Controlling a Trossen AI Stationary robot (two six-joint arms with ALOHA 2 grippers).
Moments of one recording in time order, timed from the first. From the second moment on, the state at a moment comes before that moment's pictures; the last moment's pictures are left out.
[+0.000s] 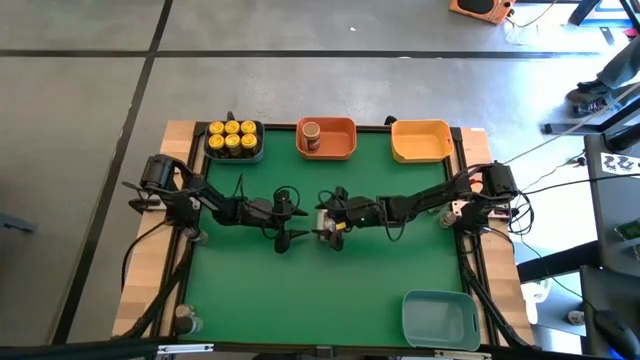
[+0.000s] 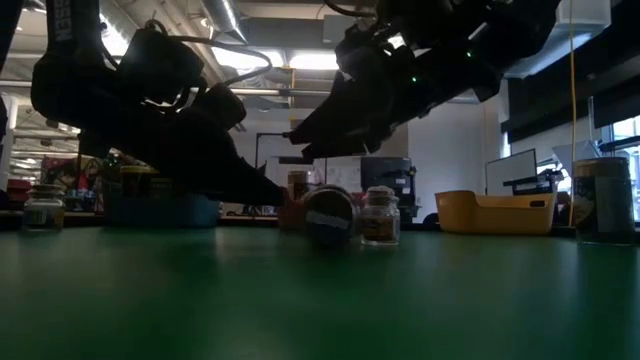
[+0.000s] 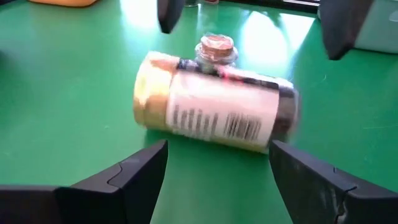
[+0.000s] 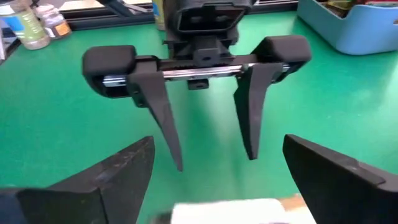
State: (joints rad) left arm -0.05 1.77 0.38 1.00 -0.12 -0.15; right arm 0.10 1.78 0.90 0.45 0.14 0.12
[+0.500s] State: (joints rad) left arm -0.05 1.77 0.39 1.00 -0.12 -0.22; right arm 0.10 1.52 0.90 0.04 0.23 0.11
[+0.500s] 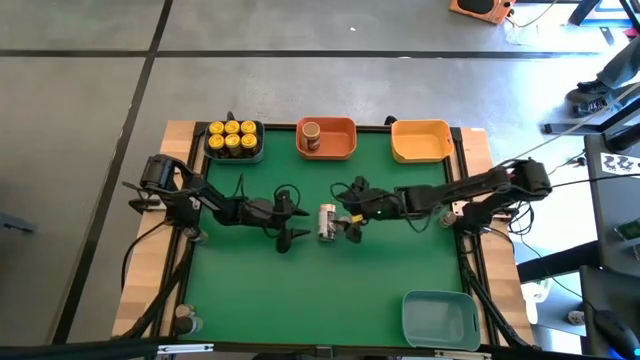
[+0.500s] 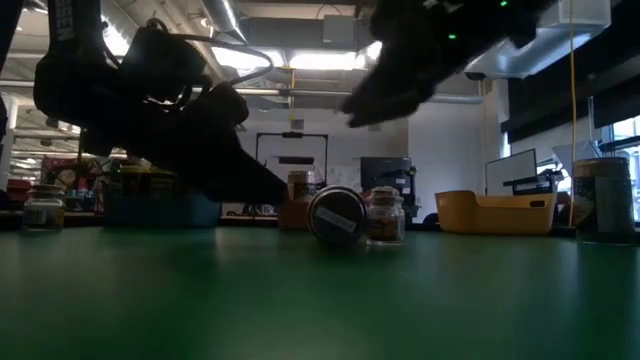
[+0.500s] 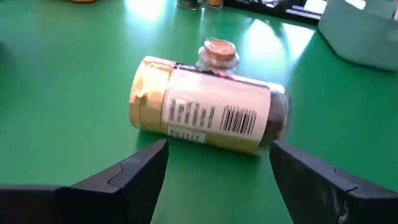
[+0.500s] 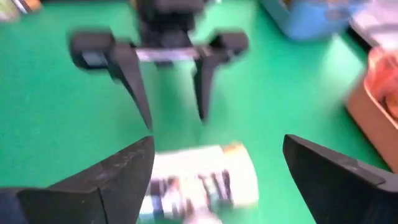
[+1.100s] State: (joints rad) left arm 0.08 1.62 0.44 0.77 -0.12 -0.26; right arm 0.29 1.55 0.90 -0.09 0.28 0.23
